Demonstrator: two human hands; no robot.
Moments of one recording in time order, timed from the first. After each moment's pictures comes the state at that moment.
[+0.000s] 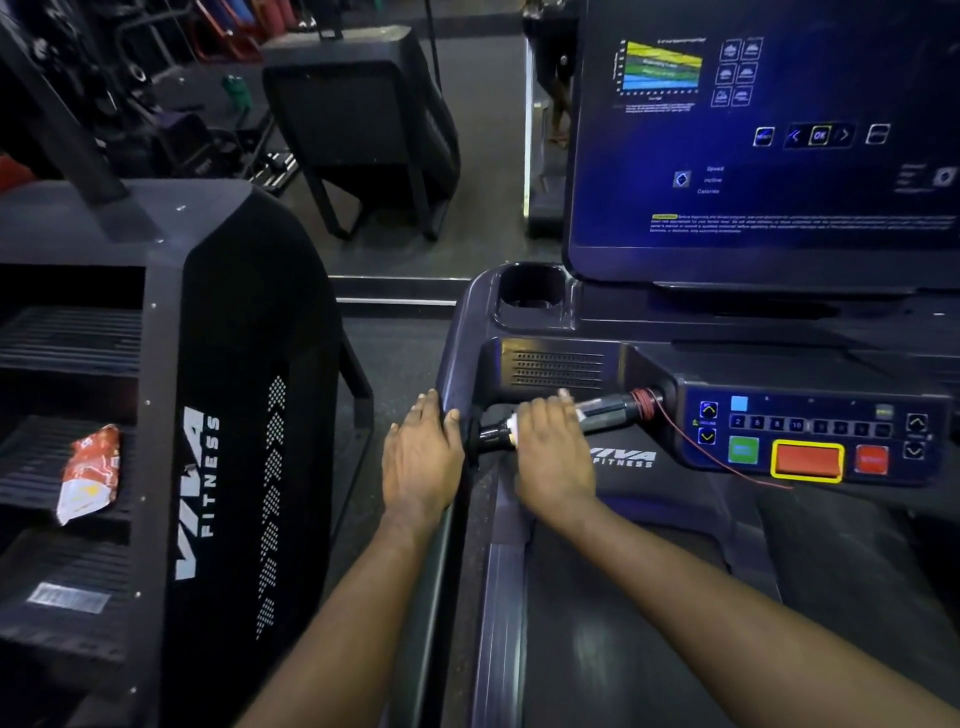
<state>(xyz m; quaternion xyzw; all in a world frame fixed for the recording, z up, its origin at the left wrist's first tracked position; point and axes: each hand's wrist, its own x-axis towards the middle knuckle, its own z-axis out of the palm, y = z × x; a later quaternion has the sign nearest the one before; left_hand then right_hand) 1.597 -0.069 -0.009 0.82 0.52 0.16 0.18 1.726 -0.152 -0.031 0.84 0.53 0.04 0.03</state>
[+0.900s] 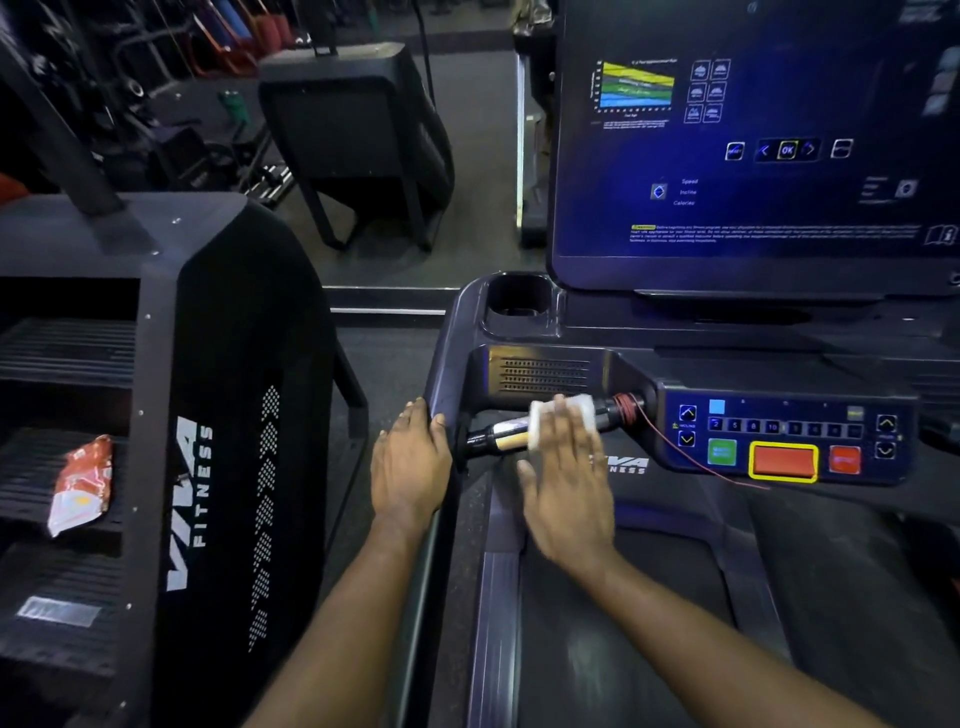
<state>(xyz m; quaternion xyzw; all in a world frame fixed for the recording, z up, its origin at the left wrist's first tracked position) 1.598 -0.076 -0.002 0.81 0.53 0.17 0.17 1.733 -0.204 -0.061 0.85 0.49 0.08 -0.18</state>
